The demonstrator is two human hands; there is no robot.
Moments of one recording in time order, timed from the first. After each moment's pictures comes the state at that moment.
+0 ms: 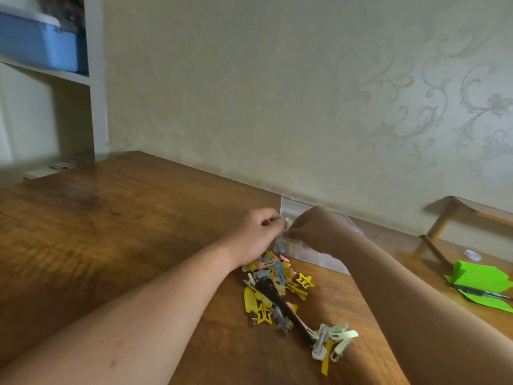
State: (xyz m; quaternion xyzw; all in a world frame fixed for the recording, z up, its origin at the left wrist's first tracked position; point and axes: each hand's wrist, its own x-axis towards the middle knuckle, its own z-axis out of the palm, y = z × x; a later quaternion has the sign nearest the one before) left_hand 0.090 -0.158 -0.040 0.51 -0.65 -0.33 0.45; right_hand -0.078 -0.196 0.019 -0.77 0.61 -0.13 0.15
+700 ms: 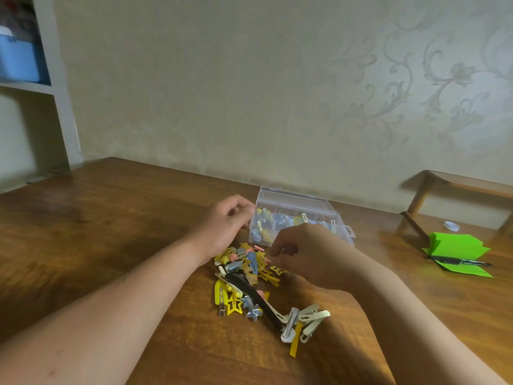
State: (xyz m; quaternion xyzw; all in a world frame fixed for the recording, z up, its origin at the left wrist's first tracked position) left_hand 0.091 -0.160 -0.043 0.51 -0.64 -0.32 0.48; right_hand -0.129 -0.126 0.005 -0.85 0.49 -0.11 0.13
